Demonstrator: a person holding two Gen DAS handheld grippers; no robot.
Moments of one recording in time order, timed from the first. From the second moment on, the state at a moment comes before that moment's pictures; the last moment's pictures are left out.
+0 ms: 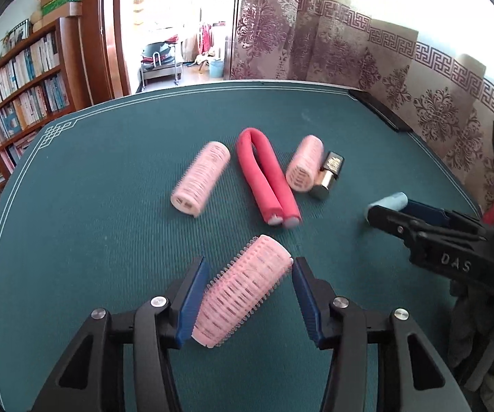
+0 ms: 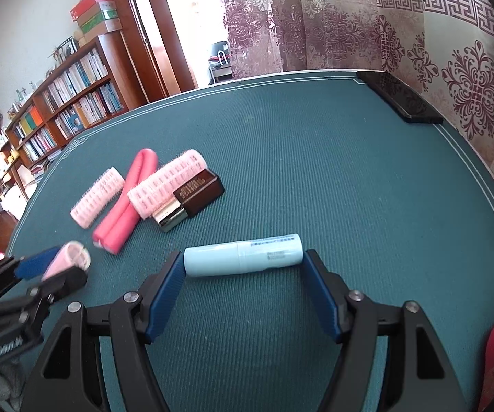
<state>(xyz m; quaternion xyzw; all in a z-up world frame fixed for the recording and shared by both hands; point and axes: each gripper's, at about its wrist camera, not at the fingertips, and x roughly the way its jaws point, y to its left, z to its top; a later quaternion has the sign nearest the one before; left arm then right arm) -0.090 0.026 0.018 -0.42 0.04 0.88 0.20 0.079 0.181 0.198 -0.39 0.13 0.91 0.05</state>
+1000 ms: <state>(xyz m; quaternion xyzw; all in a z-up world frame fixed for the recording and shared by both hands) 0.006 0.091 0.053 -0.41 0.03 0.87 0.26 0.264 0.206 0.263 -0.30 0.17 0.93 0.10</state>
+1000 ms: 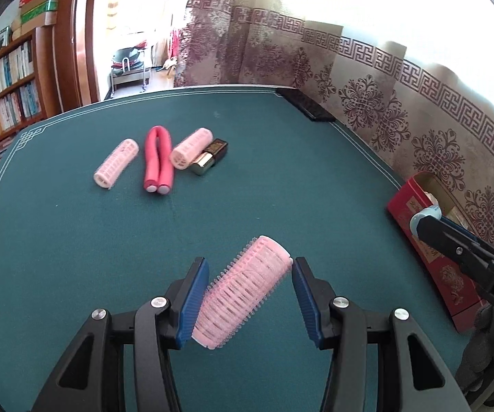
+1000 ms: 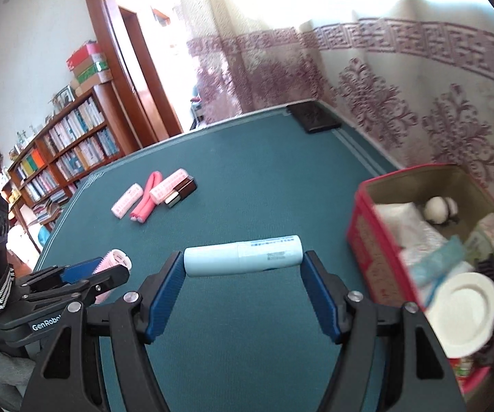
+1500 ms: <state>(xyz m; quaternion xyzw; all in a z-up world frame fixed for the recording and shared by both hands) 0.040 0.189 0.082 -0.38 0.09 0.86 0.34 0.367 0.298 0.281 -0.25 0.20 0.92 0.23</state>
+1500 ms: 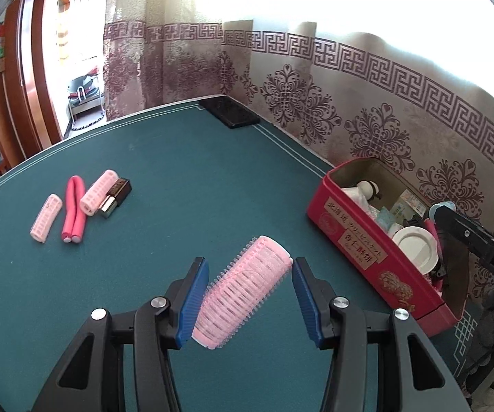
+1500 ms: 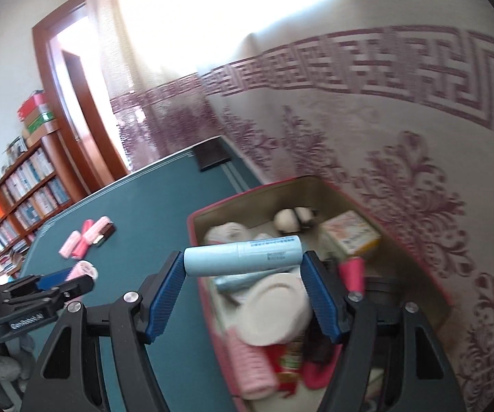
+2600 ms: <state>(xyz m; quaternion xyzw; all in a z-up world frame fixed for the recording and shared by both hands) 0.053 0.339 0.114 -0.34 0.11 0.81 0.47 0.398 0.344 0.261 -0.26 0.23 0.89 0.28</state>
